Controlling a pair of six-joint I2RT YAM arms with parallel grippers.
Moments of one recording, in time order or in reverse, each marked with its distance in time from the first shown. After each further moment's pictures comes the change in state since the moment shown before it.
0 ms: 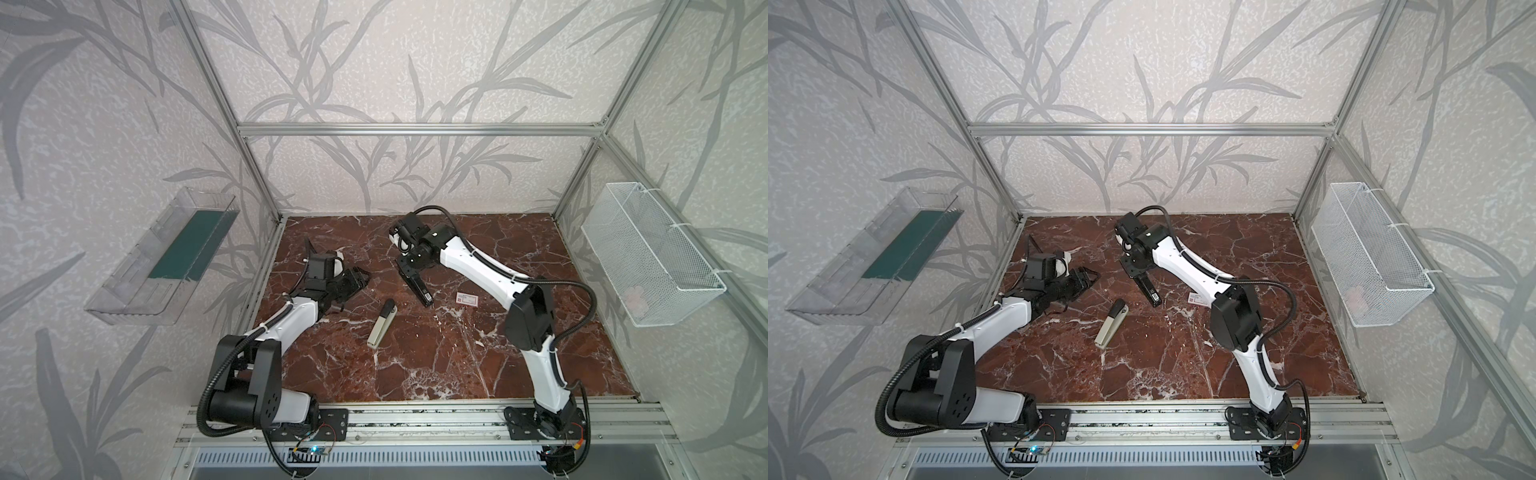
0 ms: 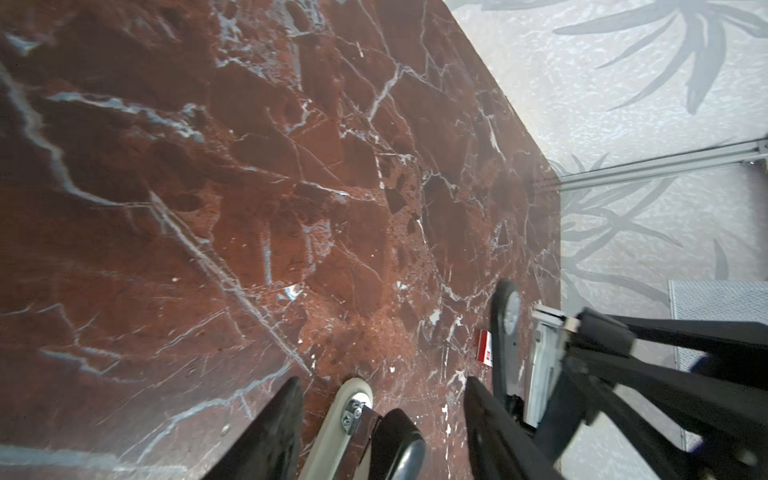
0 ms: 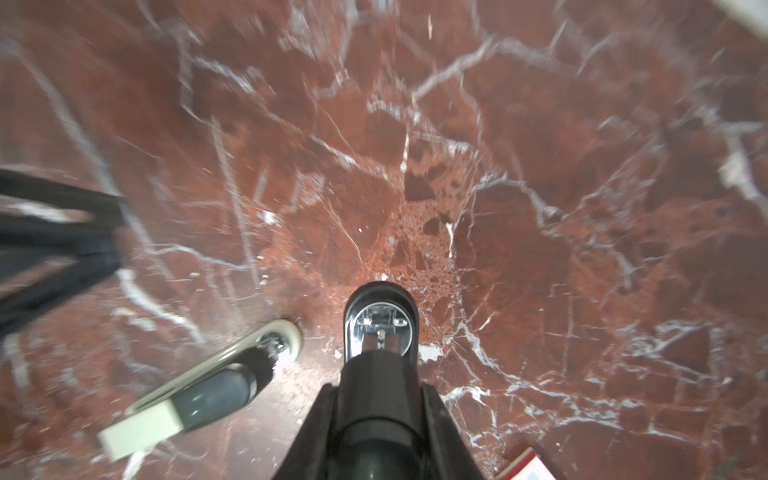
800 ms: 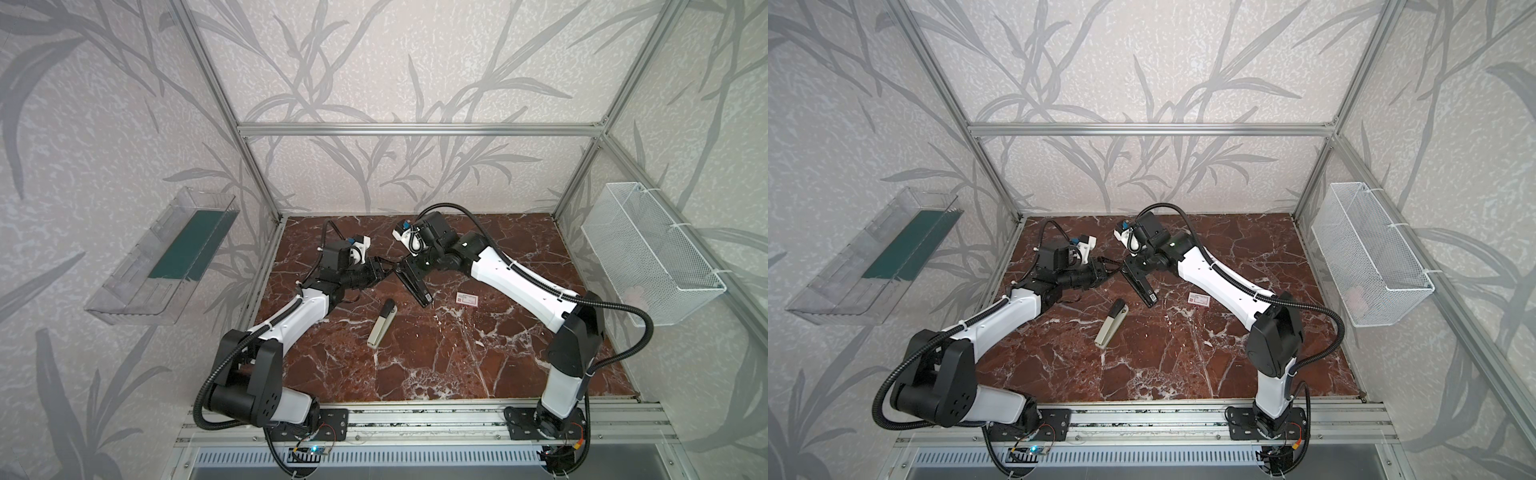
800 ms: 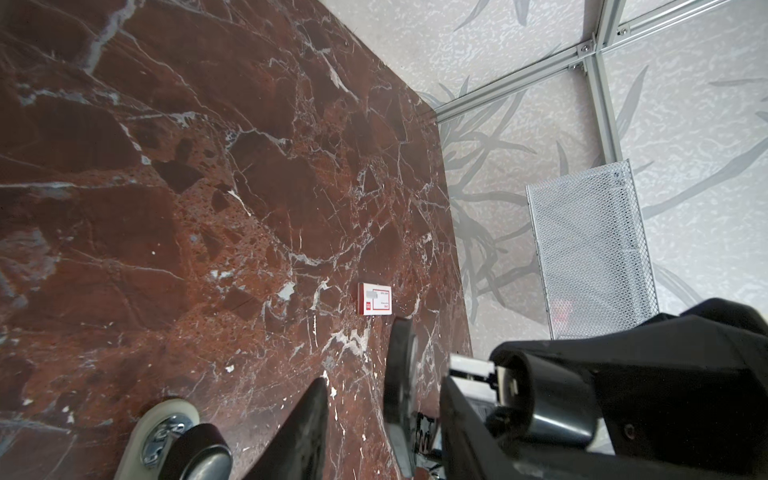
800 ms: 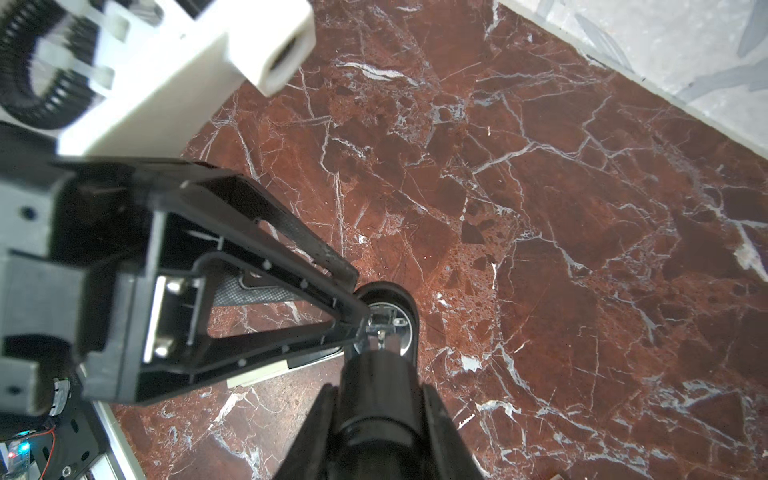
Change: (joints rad) left arm -0.142 0.031 0.117 0.090 0.199 -0.048; right arm 0.018 -0.267 -0.282 0.218 -0.164 -0.063
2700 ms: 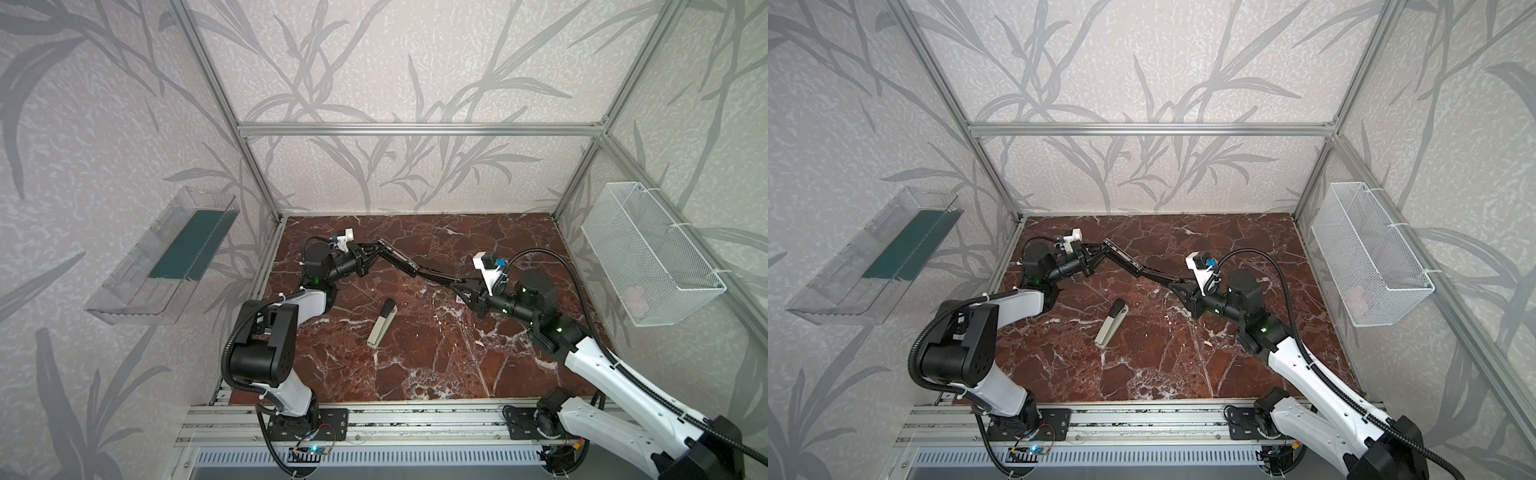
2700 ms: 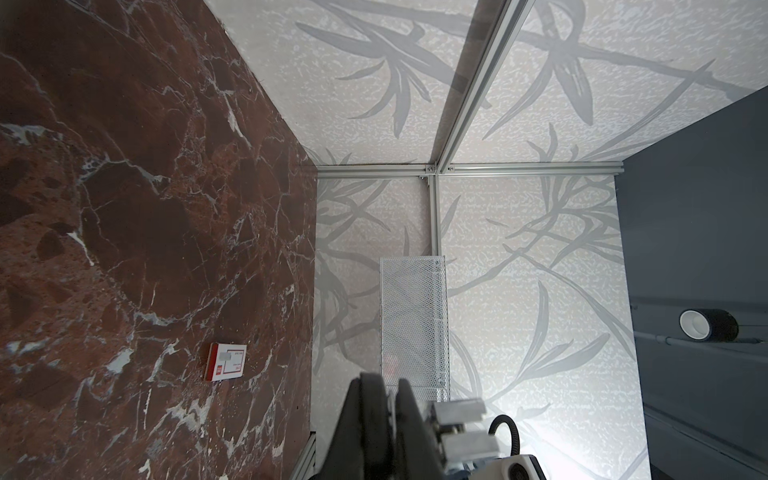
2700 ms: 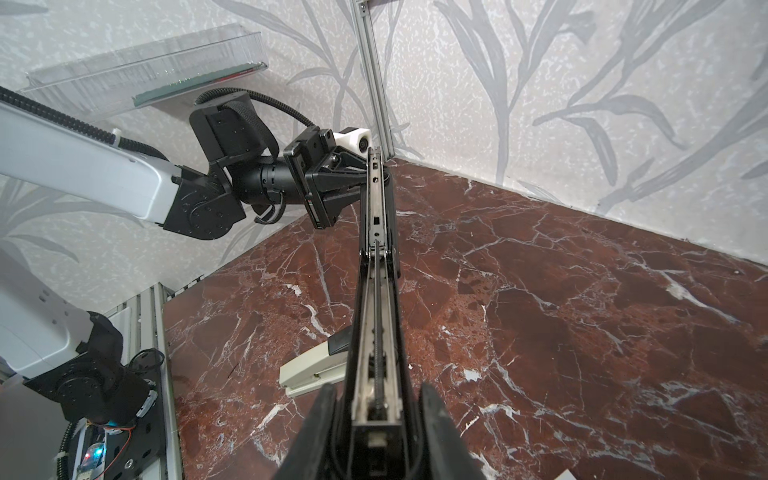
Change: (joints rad) left arm 0.170 0.207 -0.100 0.835 0.188 -0.736; right arm -0.231 -0.903 -1.076 0.771 -0.253 0.108
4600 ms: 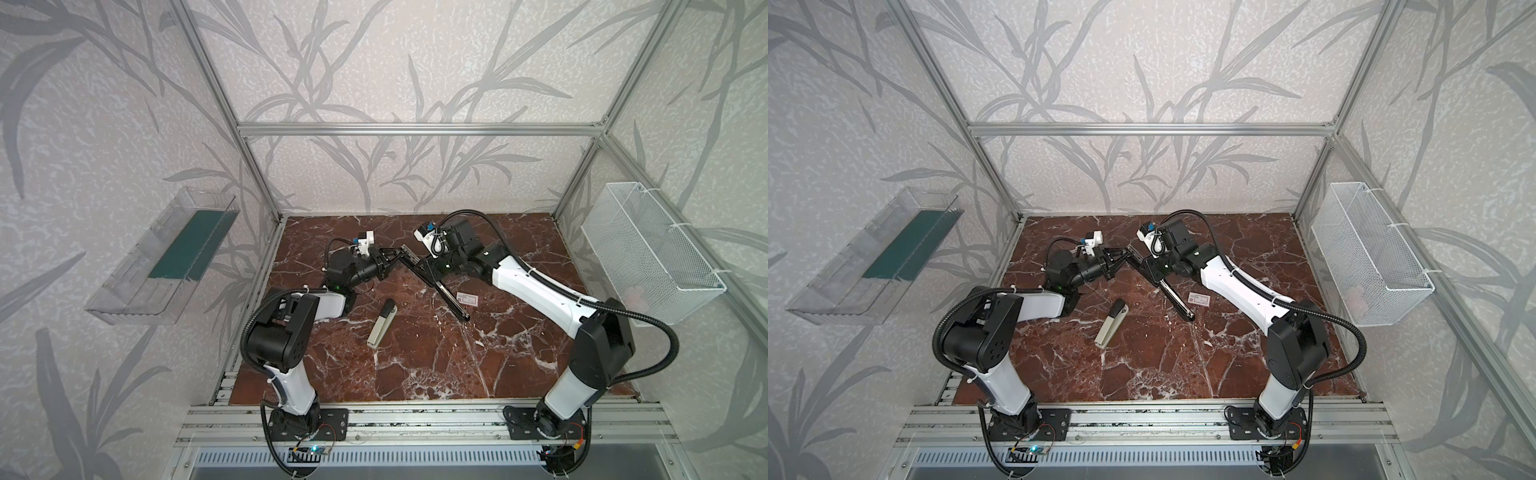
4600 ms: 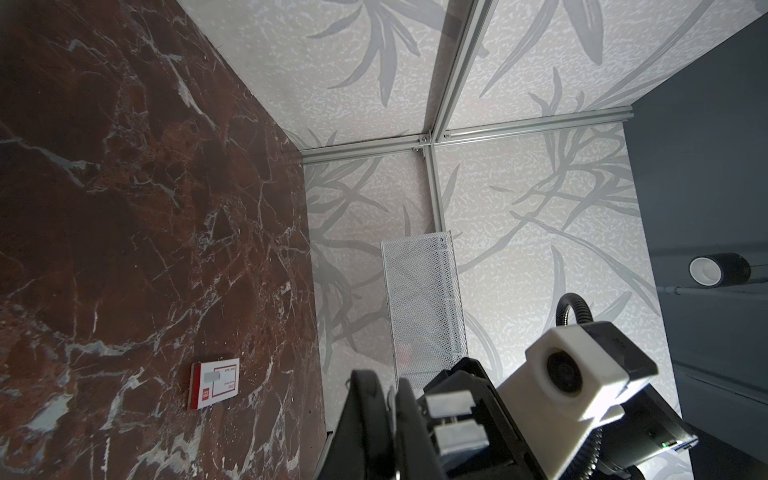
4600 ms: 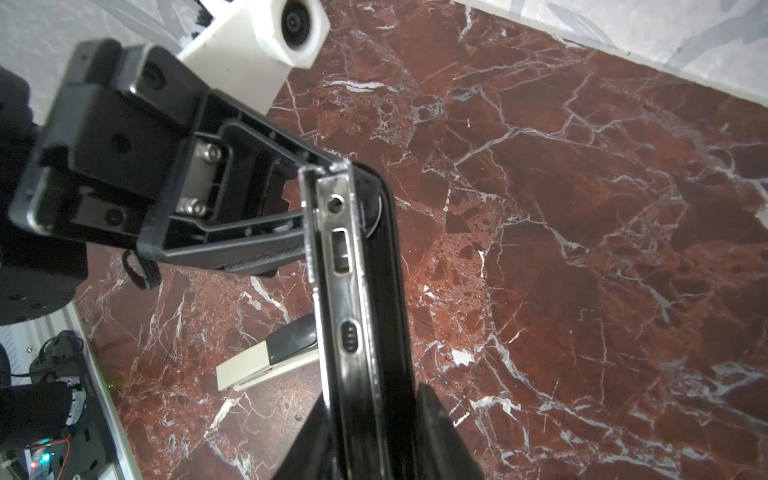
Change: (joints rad) left arm -0.183 0.126 0.001 0.200 -0.108 0.039; right arm 0.105 0.774 0.778 -0.534 0.107 -0.074
